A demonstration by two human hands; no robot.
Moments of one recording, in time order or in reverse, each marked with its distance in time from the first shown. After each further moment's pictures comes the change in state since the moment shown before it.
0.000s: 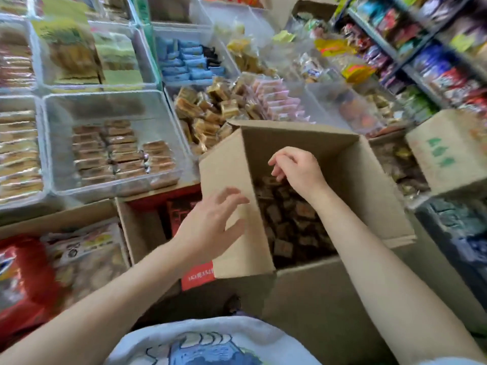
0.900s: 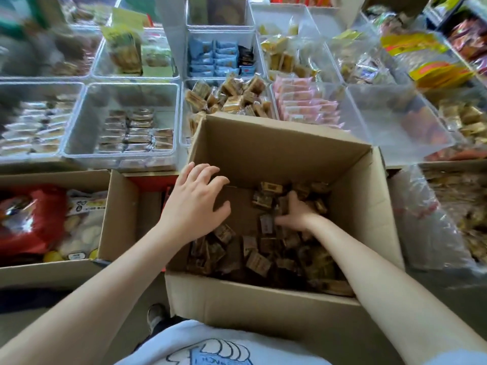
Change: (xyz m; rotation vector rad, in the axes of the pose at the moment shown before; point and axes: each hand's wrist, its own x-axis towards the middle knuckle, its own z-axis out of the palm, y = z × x) left_hand 0.086 0.082 0.100 0.582 0.251 -0.297; right_hand 0.083 0.224 -0.045 -0.535 -0.753 0.152
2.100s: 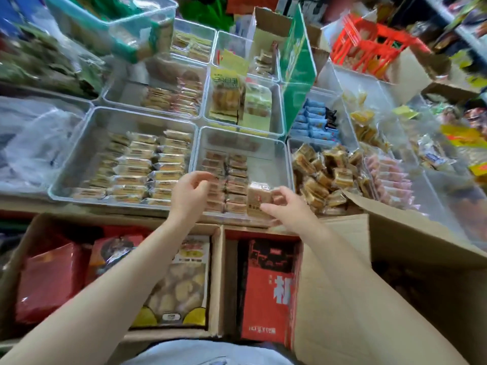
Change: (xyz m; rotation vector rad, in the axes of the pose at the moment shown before) left_hand 0.023 -0.390 -0.055 -1.034 0.229 -0.688; right_hand 0.016 -0.435 0.027 0.486 0.170 -0.268
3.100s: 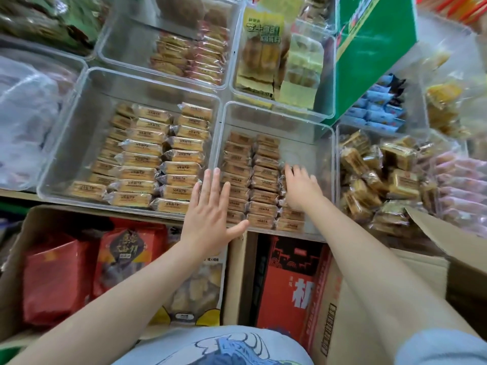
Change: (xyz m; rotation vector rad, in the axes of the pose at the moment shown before) left_hand 0.045 -0.099 0.026 1.173 -0.274 0.267; right_hand 0.208 0.052 0.040 -1.270 -0.162 -0.031
